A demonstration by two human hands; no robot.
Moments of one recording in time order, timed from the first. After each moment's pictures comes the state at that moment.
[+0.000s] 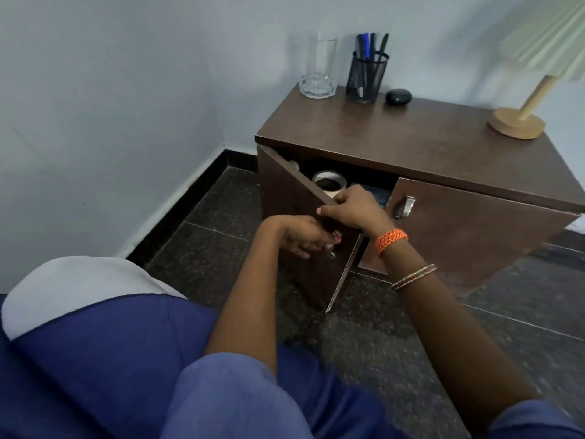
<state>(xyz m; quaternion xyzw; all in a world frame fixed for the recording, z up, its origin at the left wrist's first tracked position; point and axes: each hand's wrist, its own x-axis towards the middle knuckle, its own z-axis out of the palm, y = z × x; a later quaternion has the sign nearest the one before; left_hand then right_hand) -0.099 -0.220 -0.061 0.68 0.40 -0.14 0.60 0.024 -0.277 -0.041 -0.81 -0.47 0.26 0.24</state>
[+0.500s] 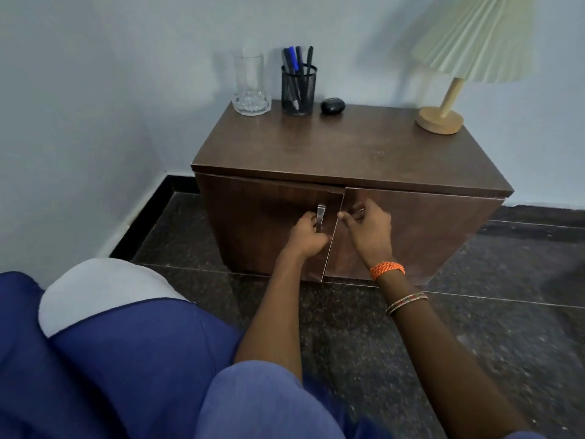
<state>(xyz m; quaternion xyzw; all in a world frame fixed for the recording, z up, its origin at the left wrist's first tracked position) 0.014 -0.223 -0.114 0.69 0.39 0.13 0.59 0.106 -0.313 -0.095 -0.84 -0.30 0.02 0.44</state>
